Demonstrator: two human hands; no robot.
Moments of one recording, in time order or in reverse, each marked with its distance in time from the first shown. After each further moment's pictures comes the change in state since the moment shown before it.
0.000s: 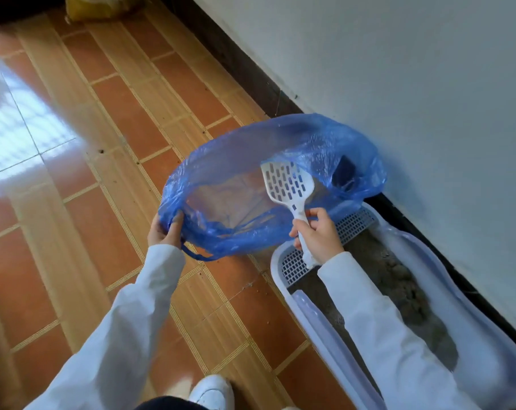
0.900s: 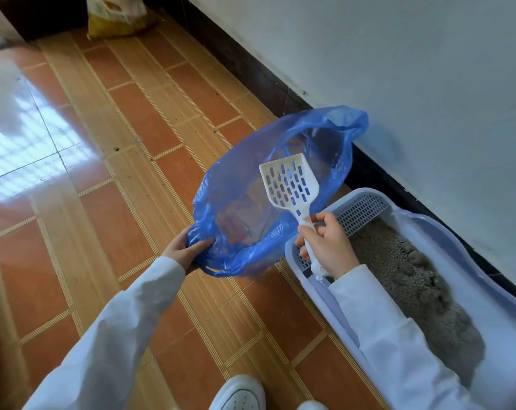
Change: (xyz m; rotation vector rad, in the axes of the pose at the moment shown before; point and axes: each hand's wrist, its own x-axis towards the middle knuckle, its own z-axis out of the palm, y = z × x) left_hand -0.019 -0.026 -0.044 0.078 -0.435 -0.269; right_hand -0.052 0.018 0.020 0.057 -0.036 -0.093
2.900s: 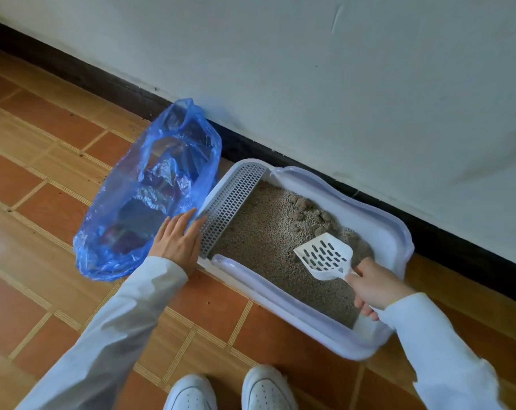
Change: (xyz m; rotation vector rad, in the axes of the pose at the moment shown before) left_hand -0.001 -0.034 0.151 1.693 -0.265 0.902; right_hand -0.155 0.075 -0.188 -0.474 0.252 0.675
